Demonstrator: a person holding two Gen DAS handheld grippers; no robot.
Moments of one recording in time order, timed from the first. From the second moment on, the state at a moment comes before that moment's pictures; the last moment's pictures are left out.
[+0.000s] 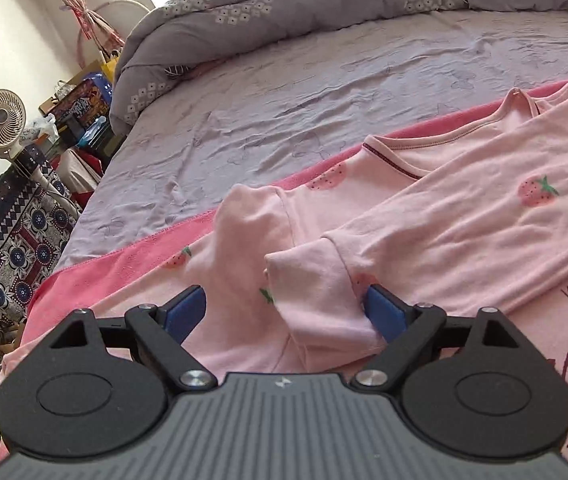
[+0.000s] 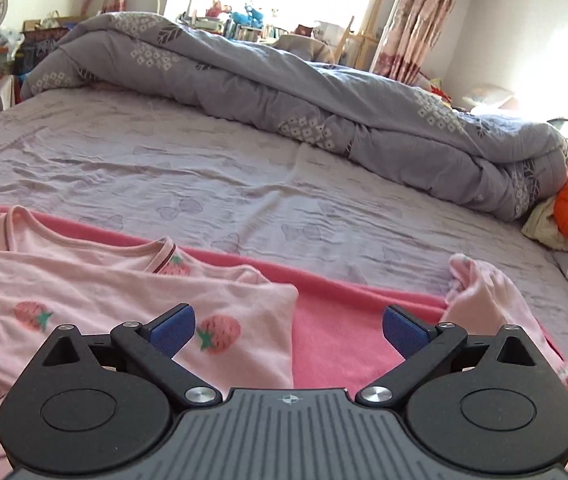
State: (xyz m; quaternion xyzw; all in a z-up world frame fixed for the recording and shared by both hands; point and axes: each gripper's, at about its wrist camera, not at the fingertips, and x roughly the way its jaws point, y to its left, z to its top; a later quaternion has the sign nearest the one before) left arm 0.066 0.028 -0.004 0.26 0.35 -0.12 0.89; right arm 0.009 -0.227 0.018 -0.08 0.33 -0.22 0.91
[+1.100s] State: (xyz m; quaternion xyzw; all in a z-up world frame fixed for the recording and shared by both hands) left arm 0.048 0.137 0.035 0.07 0.43 0.00 0.90; right arm 0.022 -0.179 0.006 0.03 0.38 -0.12 0.92
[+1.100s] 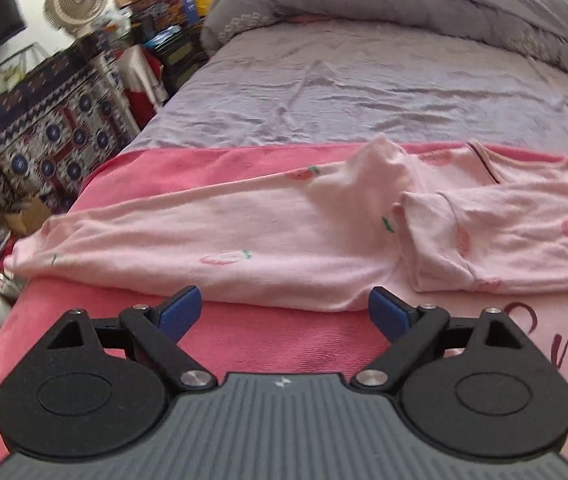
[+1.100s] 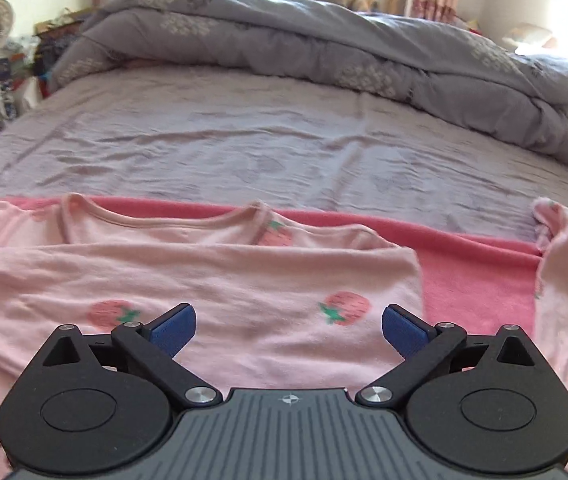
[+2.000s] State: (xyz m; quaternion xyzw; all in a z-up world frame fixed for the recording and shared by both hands) left arm 0.056 0.420 0.009 -0.40 0.31 0.30 0.81; right arm 0.064 -0.032 -0.015 -0.06 0.39 0.03 0.92
